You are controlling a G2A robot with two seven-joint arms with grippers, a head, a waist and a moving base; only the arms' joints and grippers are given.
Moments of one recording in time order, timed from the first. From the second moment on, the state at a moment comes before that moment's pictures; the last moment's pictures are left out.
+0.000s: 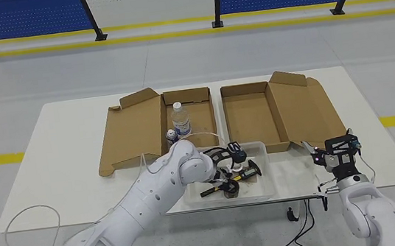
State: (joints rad) left arm 0.68 -1.38 -0.52 -1.11 0.68 -0.46 -1.04; right arm -1.73 -1.15 1.60 -1.80 -1.33 0.00 0.00
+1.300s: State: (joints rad) left arm 1.02 -1.19 -1.04 -1.83 0.73 -0.39 -1.17; right arm -1.73 -1.15 1.60 -1.80 -1.33 0.00 0.00
